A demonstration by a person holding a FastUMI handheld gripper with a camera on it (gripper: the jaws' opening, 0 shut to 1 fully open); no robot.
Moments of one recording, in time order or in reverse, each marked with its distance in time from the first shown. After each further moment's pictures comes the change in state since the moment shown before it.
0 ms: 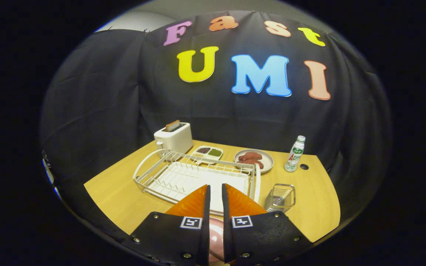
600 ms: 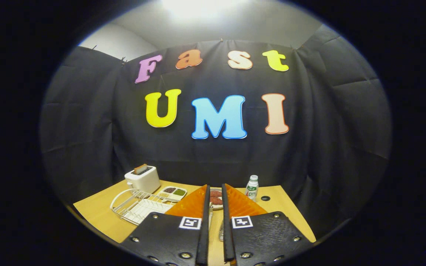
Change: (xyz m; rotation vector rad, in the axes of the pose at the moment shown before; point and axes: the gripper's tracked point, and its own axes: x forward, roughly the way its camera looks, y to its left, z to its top) arm -0.059 -0.121 0.092 0.055 -0.285 -0.177
